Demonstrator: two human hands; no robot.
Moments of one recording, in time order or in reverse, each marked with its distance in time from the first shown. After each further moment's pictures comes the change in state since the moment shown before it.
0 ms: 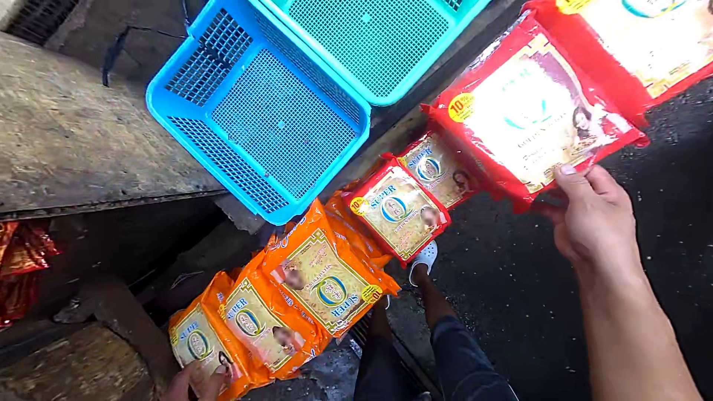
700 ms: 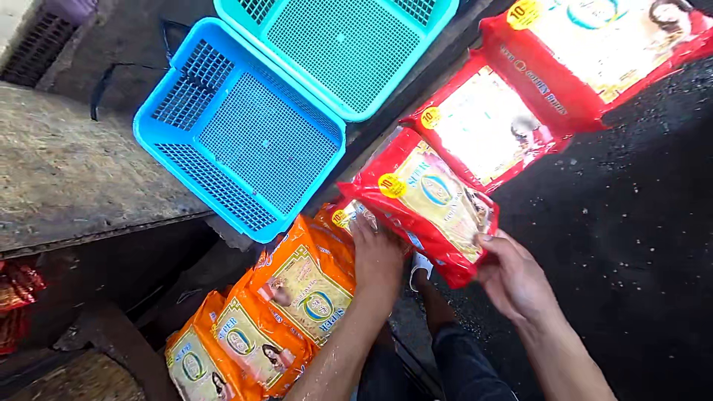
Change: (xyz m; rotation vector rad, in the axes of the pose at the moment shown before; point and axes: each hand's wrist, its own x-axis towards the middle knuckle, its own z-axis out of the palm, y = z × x) left_hand -0.065 0.369 0.155 0.700 -0.165 0.997; right_hand -0.069 0.029 0.011 0.427 -0.283 0.398
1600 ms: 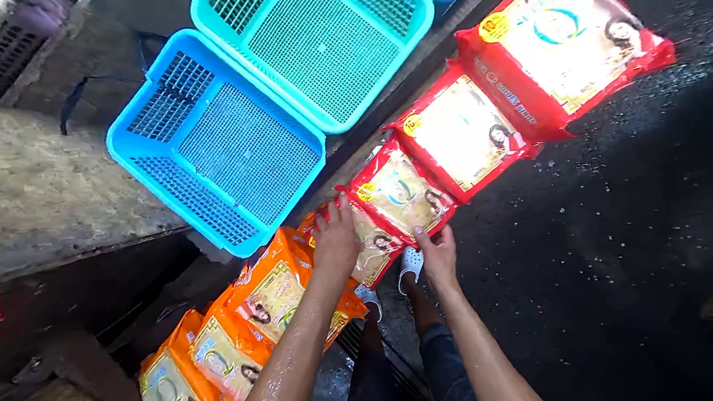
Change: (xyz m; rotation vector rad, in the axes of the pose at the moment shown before) left_hand 0.046 -0.045 -0.020 -0.307 -0.094 -0.269; right_hand 0.078 0.088 0.000 -0.225 0.241 -0.253
